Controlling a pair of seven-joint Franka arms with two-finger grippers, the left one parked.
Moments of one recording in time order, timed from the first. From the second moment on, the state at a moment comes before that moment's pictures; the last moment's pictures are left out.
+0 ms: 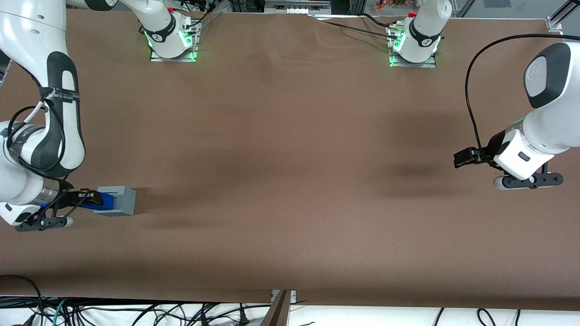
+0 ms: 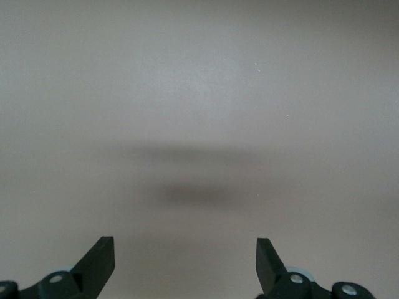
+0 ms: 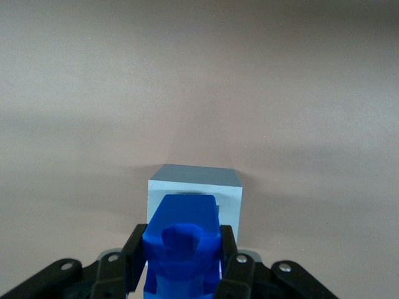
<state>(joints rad) 0.14 0.68 -0.34 -1.36 0.25 1.99 -0.35</state>
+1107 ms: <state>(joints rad) 0.14 0.70 -0.34 -1.36 0.25 1.98 -0.35</state>
